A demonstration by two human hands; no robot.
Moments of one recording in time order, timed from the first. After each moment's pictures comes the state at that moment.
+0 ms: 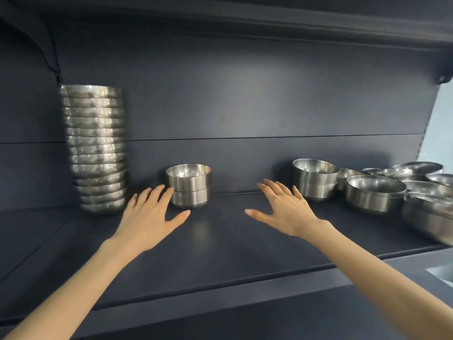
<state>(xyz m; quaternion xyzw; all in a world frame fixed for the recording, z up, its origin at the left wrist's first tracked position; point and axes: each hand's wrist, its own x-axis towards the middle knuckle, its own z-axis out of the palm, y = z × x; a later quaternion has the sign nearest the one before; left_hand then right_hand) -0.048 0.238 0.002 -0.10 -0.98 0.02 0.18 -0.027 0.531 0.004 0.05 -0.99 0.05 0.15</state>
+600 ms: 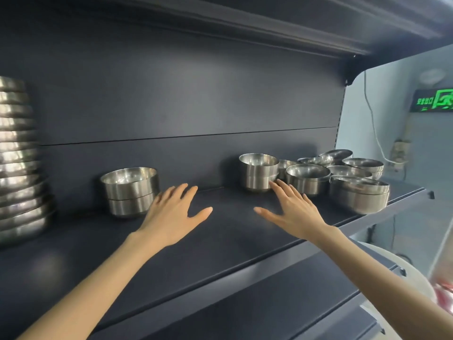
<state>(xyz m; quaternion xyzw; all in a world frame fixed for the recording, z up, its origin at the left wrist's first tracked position) -0.057 0.355 0.005 -0.30 -0.94 -0.06 0.16 0.037 0.608 -0.007 -0.12 -0.97 0.09 0.18</state>
